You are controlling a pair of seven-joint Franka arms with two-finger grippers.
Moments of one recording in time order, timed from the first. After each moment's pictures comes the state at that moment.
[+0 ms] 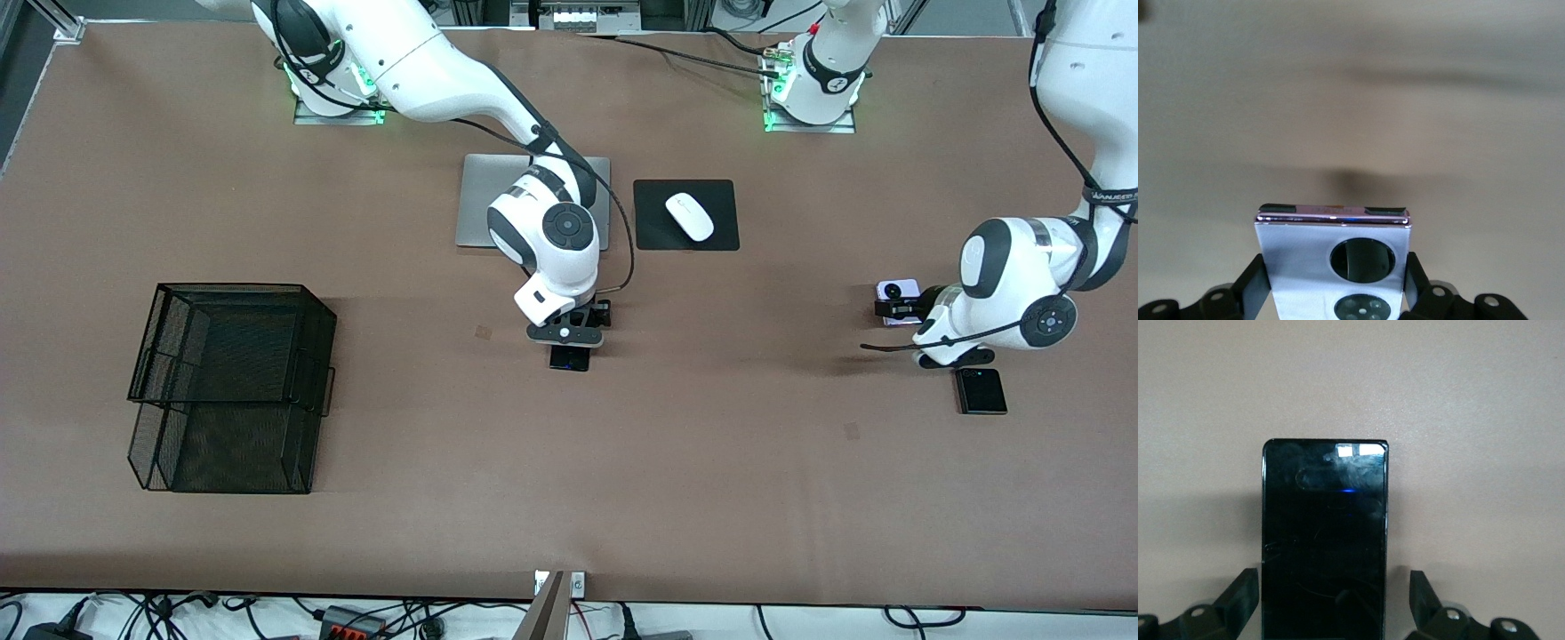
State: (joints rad) left arm 0.45 0.52 -0.34 -1.91 0.24 1.96 -0.12; right arm 0.80 0.94 -0.02 -1.31 -0.09 2.30 0.93
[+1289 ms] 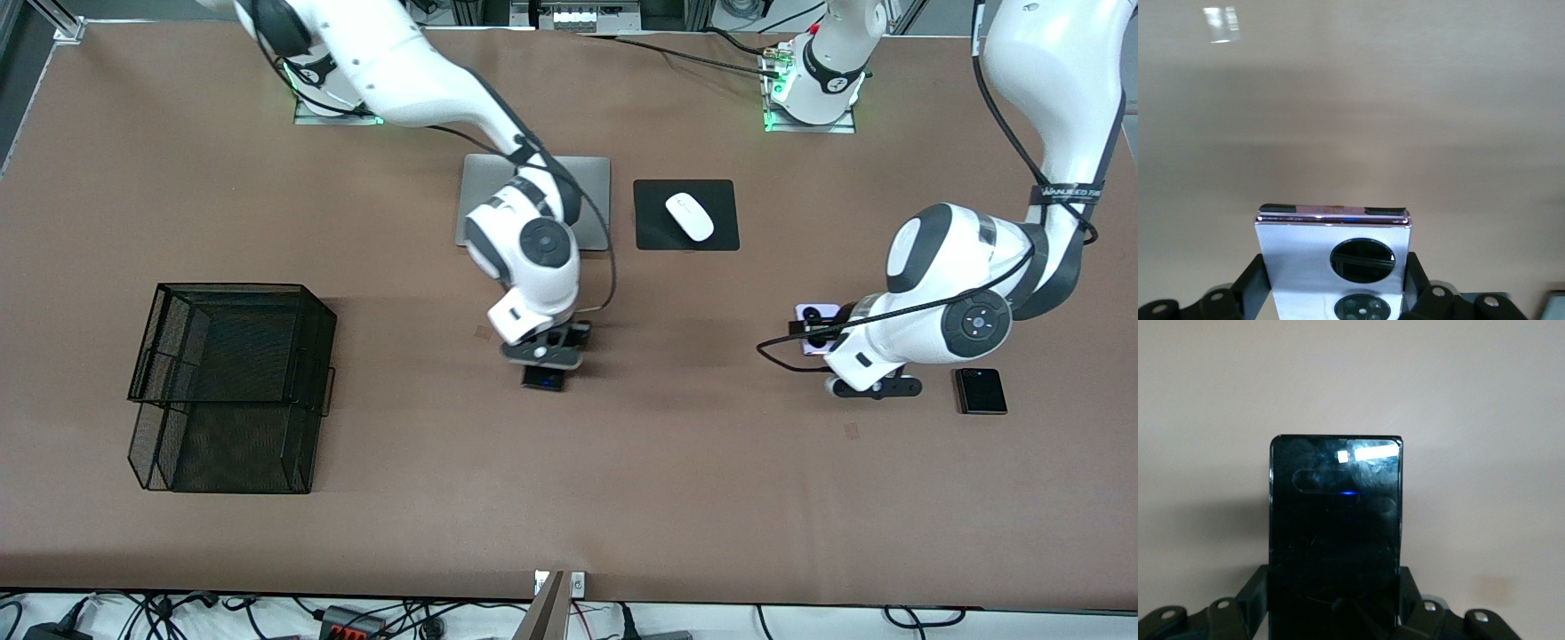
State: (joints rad) left arm 0.26 0.55 -0.53 -1.61 0.12 1.83 -0.34; right arm 0.70 0.86 -0.05 -1.26 -0.10 2.16 0.84
